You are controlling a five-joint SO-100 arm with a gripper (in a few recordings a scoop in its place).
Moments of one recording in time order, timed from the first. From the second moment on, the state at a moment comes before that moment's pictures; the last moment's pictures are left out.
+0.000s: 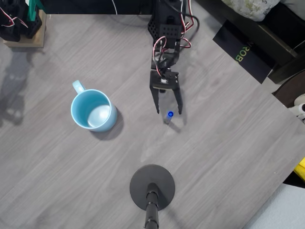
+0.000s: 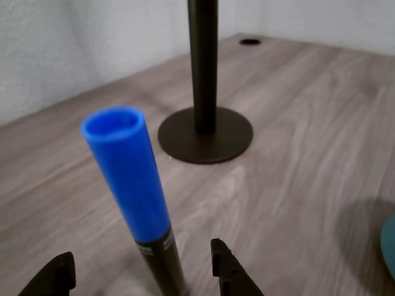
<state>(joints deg) 3.7 121.4 167.9 -33.0 -86.9</state>
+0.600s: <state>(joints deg) 1.8 112.4 164.4 -38.9 -87.3</state>
